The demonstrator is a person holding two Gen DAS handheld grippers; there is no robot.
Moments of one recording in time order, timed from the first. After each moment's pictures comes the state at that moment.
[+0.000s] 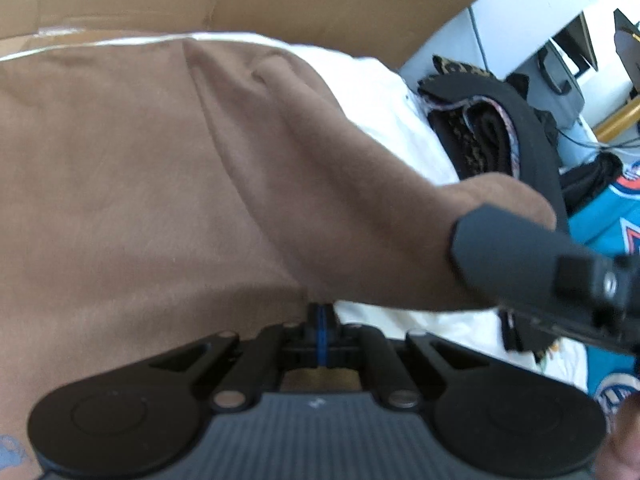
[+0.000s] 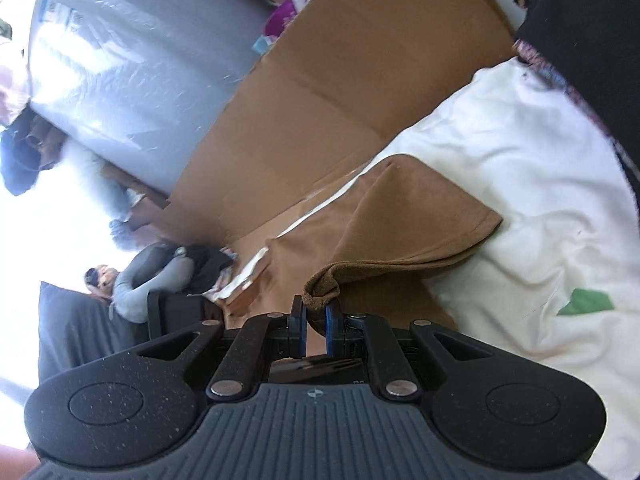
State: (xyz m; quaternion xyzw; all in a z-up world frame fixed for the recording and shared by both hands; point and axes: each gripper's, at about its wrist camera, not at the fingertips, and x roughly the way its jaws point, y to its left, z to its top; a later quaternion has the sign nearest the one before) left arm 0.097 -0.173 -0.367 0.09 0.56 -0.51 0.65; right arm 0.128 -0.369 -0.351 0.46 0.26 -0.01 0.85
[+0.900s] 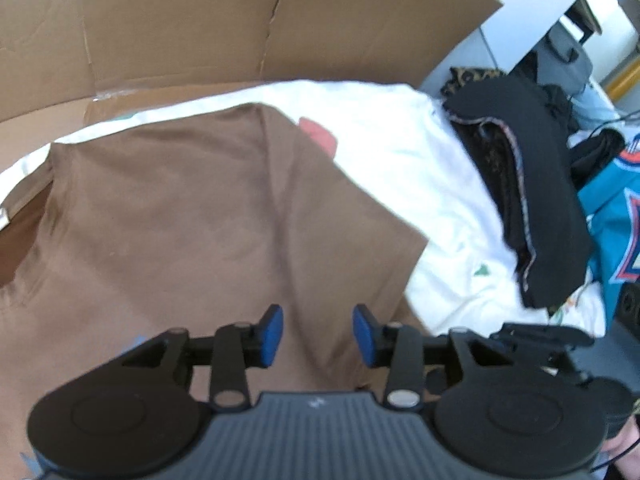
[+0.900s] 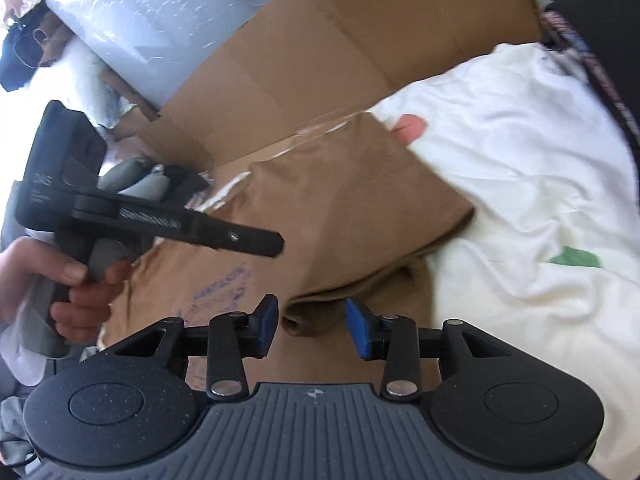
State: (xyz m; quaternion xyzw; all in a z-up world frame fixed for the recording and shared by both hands) left arm 0.155 -0.141 -0.296 0.17 0.54 -0.49 0.66; right arm 0.116 -0.333 -0.368 0.35 0.34 -0.01 0.87
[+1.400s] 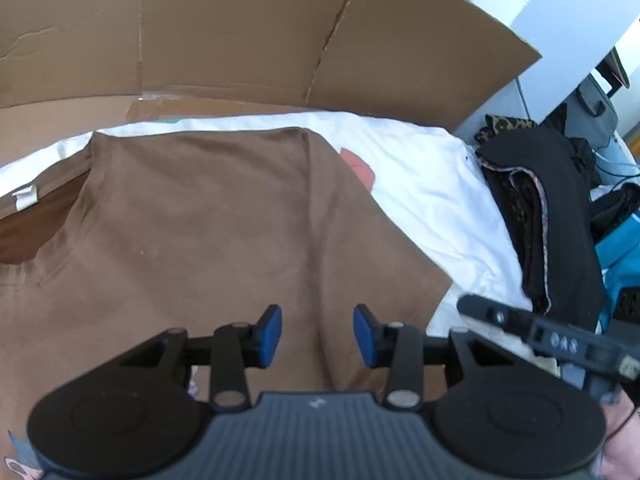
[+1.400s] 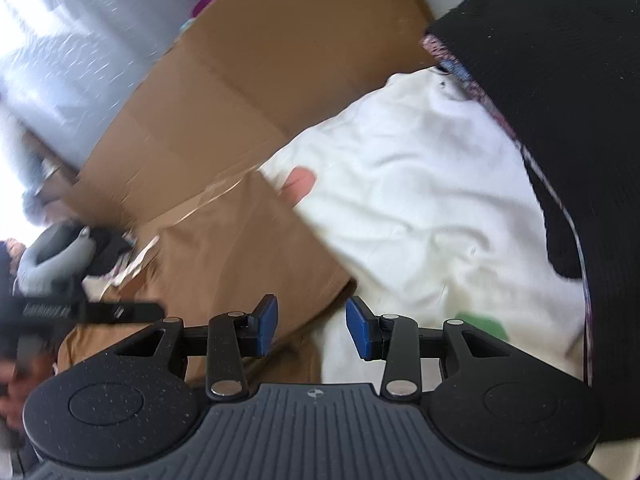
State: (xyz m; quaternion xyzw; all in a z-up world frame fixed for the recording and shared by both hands) left arm 0.168 -0.128 -0.298 0.13 0.53 -0.45 0.71; right arm 0.131 -0.395 -0.390 0.38 0.32 -0.13 0.86
